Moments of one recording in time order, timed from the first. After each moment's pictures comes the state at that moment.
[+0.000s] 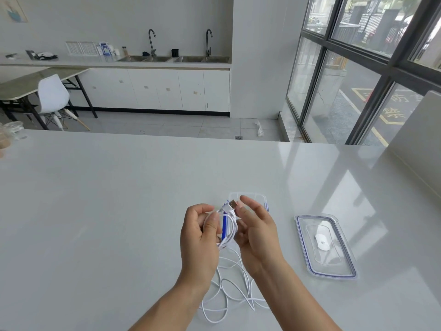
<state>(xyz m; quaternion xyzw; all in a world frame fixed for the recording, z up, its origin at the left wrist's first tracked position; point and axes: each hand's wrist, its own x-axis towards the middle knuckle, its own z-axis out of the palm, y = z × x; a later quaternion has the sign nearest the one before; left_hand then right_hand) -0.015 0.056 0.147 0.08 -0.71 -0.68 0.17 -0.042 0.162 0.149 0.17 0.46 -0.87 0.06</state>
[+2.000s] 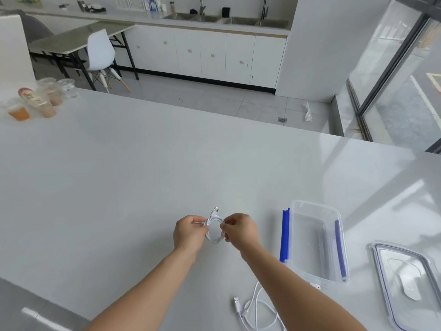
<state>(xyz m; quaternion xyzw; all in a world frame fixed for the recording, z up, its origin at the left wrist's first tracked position) -0.126 -0.133 0.011 0.38 -0.72 -0.57 -0.02 -0.169 0.000 0.005 0.10 0.84 -0.49 0.22</state>
